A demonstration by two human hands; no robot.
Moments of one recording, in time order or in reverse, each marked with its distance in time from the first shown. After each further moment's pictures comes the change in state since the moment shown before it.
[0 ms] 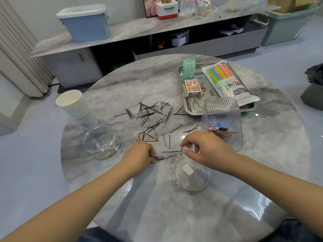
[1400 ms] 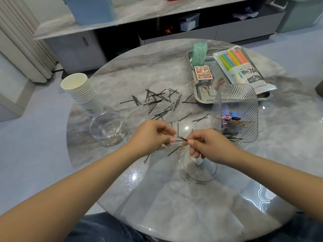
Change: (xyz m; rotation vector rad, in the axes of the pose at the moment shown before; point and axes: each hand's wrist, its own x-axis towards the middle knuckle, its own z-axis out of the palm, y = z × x) left_hand -0.018 0.026 -0.031 -0.720 -0.006 -0.046; right_hand 0.004 -0.015 0.026 0.524 -0.159 0.265
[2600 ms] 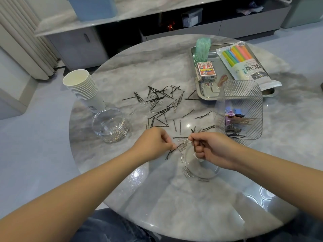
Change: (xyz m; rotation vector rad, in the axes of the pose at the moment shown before) left_hand -0.005 -0.011 0.011 0.366 0.009 -0.097; right_hand 0.007 0.007 0.011 0.912 -0.052 0.375
